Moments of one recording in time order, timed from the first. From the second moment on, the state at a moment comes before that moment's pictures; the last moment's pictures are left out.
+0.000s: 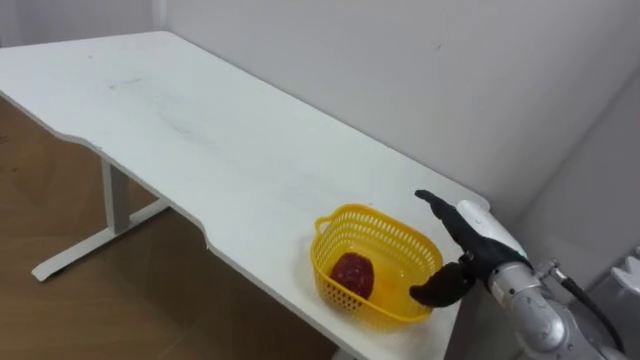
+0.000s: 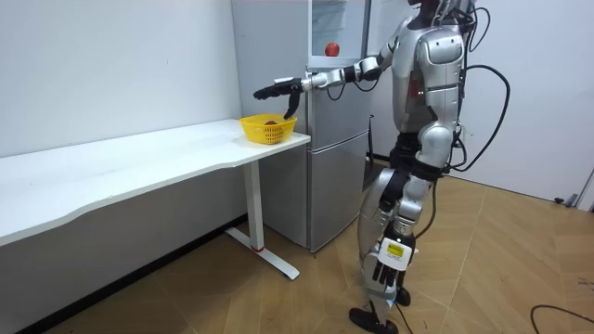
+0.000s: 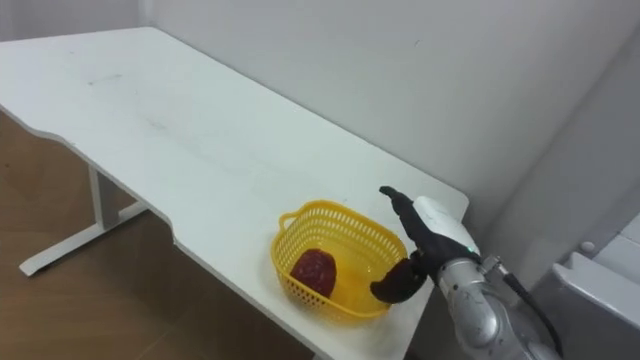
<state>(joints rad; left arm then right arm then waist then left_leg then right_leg) 0.09 0.37 -0.05 1.14 0.25 0.10 -0.14 -0.65 -0.51 0.40 0.60 -0.20 0.01 -0.10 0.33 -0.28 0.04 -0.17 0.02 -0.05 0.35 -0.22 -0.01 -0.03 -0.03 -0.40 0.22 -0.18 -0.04</state>
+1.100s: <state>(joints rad) 0.30 0.28 0.05 1.12 0.28 0.06 -0.12 -0.25 -0.48 0.04 -0.38 -0.18 -0.12 -0.26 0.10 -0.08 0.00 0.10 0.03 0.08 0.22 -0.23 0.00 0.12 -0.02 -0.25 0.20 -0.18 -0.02</state>
